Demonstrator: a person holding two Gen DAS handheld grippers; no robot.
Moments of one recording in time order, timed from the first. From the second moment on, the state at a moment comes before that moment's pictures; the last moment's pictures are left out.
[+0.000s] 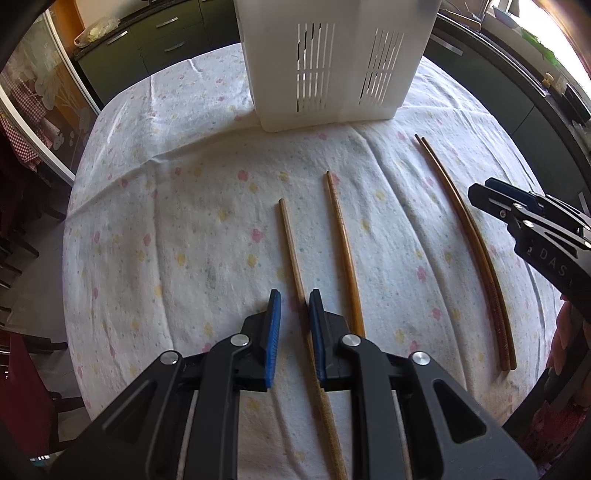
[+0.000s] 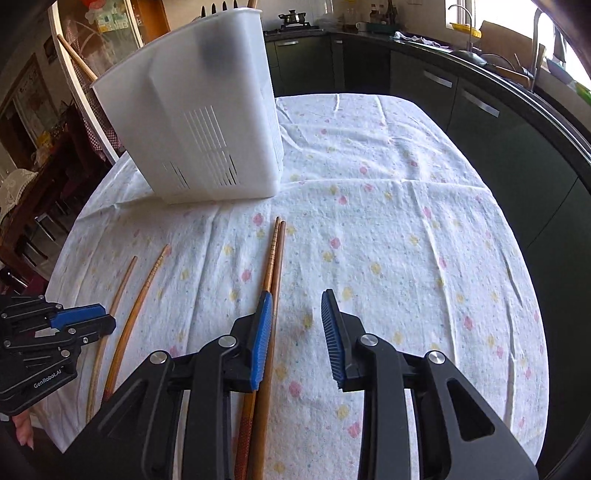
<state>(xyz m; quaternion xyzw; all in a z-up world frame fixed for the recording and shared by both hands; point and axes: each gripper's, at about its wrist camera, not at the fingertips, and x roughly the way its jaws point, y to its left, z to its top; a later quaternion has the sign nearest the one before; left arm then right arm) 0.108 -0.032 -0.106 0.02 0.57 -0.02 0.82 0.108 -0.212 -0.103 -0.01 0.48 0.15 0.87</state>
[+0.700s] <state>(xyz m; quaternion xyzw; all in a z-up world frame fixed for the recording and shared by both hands) 0.107 -0.034 -0.105 0.02 0.57 -0.03 0.82 0.114 -0.191 -0.112 -0.06 0.50 0.15 0.85</state>
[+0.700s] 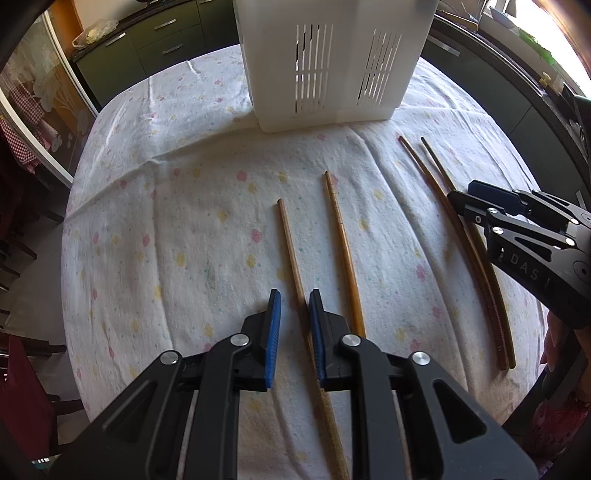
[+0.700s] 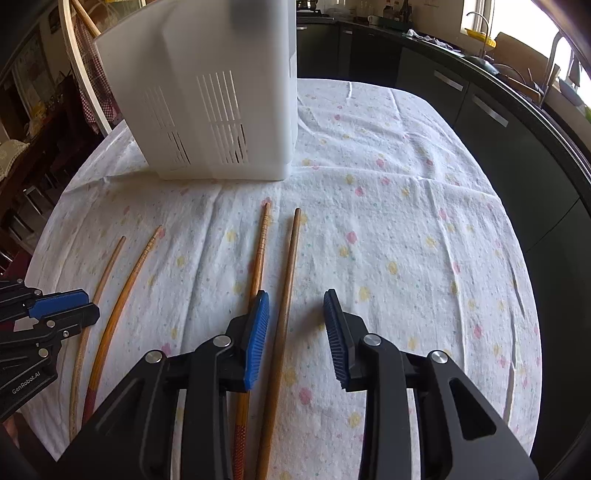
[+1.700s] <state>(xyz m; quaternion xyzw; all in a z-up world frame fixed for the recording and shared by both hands) 0.101 -0.026 -0.064 -0.02 0.55 -0.07 0.83 0.104 -0.246 -0.052 0.05 0.46 0.20 0.87</state>
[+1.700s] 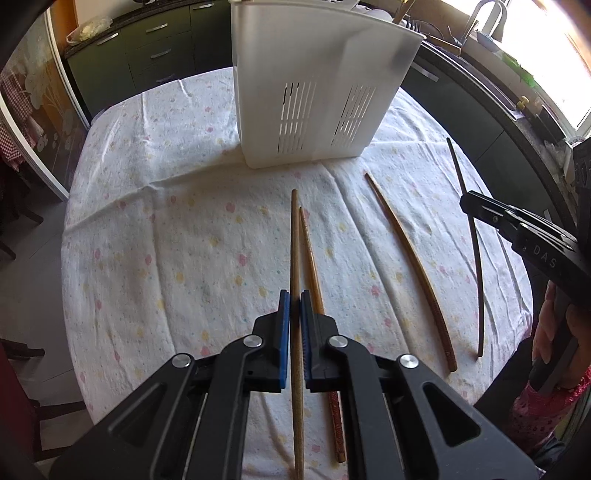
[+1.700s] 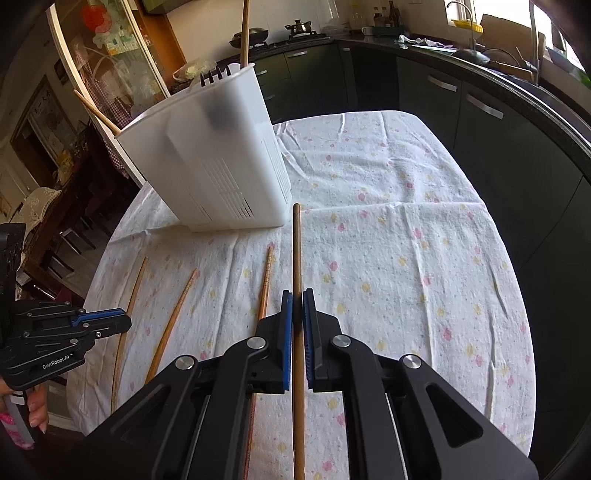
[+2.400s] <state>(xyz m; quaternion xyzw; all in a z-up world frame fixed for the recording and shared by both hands) 0.073 -0.029 0.002 -0.01 0.48 -0.09 0.87 0.067 -0.265 -0.013 0.07 0.41 0.21 0.89</state>
